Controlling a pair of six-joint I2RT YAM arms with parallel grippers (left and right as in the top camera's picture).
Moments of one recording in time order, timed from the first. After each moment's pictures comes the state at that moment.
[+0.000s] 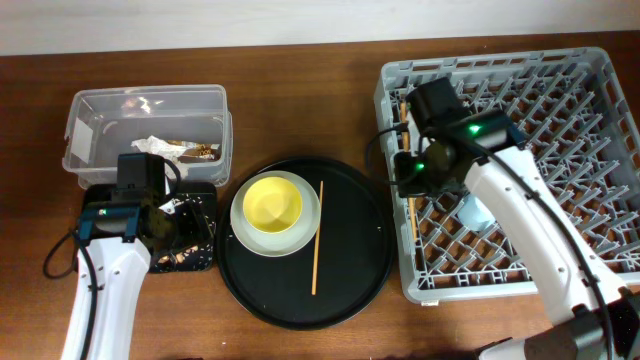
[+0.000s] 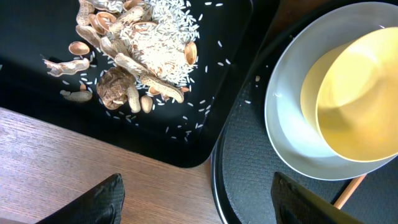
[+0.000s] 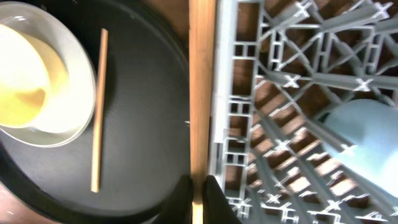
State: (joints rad) left arm 0.05 1.28 1.05 -1.10 0.00 -0.34; right arm 0.31 1.60 1.50 -1.25 -0.07 0.25
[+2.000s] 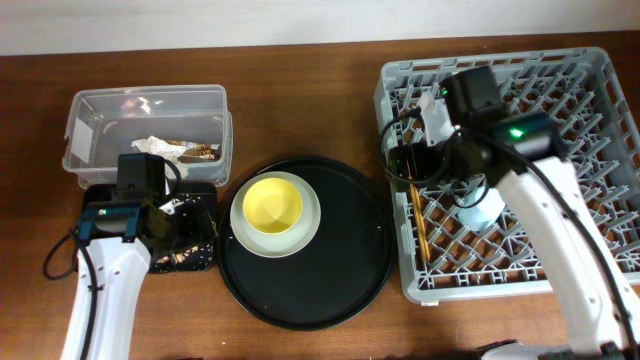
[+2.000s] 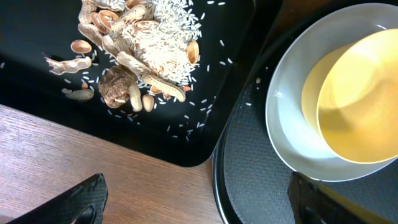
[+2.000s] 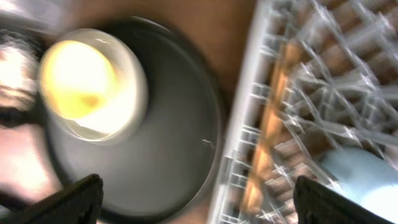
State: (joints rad) left arm 0.05 1.28 1.05 -1.11 -0.01 -0.34; right arm 0.24 1.50 1.54 -1.18 -0.26 0.08
